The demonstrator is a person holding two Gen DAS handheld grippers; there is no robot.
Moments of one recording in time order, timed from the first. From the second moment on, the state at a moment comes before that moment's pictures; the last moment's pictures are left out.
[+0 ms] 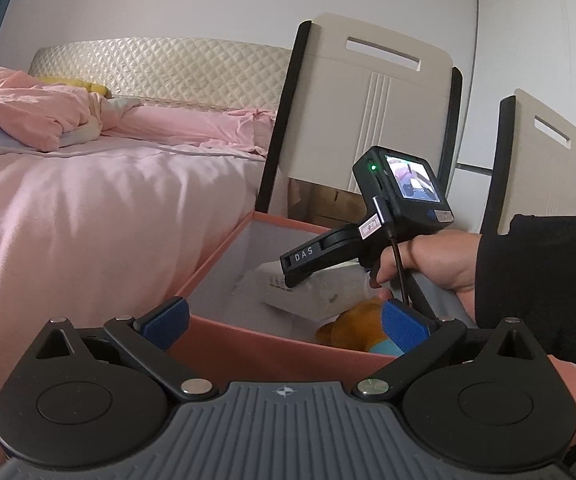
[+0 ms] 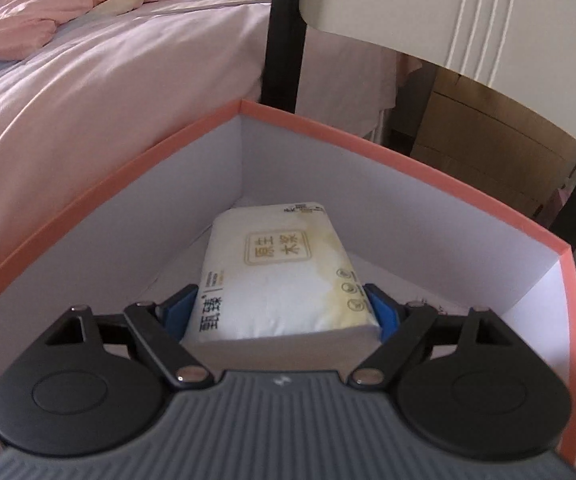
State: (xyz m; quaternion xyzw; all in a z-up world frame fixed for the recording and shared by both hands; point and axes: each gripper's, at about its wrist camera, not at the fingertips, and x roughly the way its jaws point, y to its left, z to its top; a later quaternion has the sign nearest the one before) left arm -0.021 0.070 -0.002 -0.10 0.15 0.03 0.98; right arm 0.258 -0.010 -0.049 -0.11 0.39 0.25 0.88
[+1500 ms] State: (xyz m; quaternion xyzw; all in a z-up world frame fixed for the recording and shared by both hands) left arm -0.031 0.032 -0.010 -0.05 0.14 0.00 0.99; right arm -0.005 -0.236 -0.007 0.05 0.19 0.14 0.97
